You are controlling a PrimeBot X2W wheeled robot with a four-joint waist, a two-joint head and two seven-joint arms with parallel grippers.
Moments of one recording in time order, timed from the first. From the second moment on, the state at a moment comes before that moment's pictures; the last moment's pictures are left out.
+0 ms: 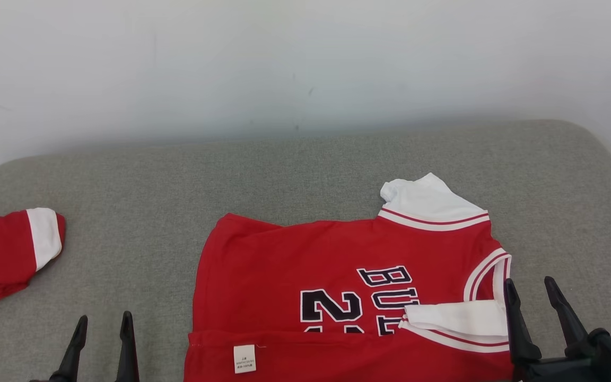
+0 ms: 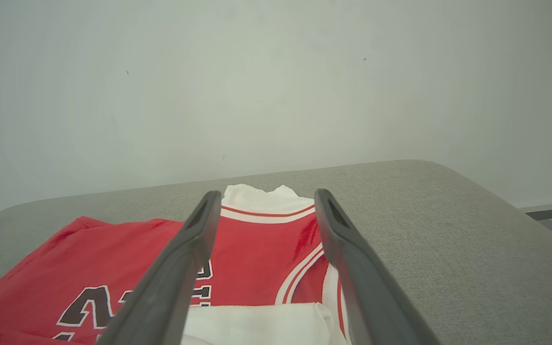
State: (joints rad) left arm 0.06 0.14 0.04 0.13 -0.25 -0.10 -0.26; right arm 0.04 -0.18 0.03 0.13 0.29 0.13 -0.26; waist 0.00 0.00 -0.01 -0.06
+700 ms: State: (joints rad) left arm -0.48 0.37 -0.17 0.27 -0.40 -0.13 -0.09; right arm -0.50 -0.29 0.10 0.37 0.35 0.13 -0.07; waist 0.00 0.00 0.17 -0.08
